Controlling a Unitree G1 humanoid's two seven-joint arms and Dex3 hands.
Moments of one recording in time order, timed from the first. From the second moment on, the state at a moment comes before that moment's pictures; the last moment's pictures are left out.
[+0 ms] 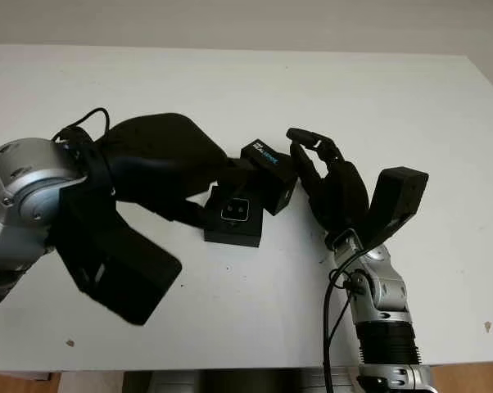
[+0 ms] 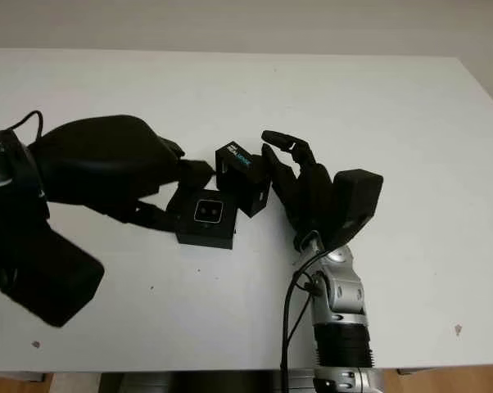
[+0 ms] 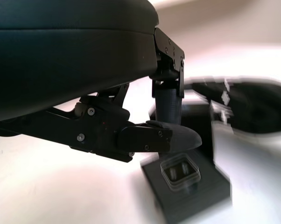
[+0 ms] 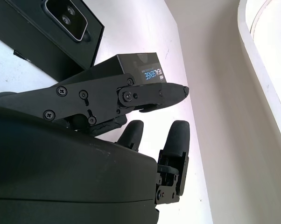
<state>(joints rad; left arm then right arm) -0.66 0.82 -0.19 -0.37 0.48 -0.06 -0.72 -0.39 0.03 -0.12 0.13 0.23 0.25 0.08</state>
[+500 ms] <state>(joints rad) -0.66 0.66 -0.17 -0.22 0.54 0.00 -0.52 -0.41 0.02 -0.12 0.13 0.24 0.25 0.10</state>
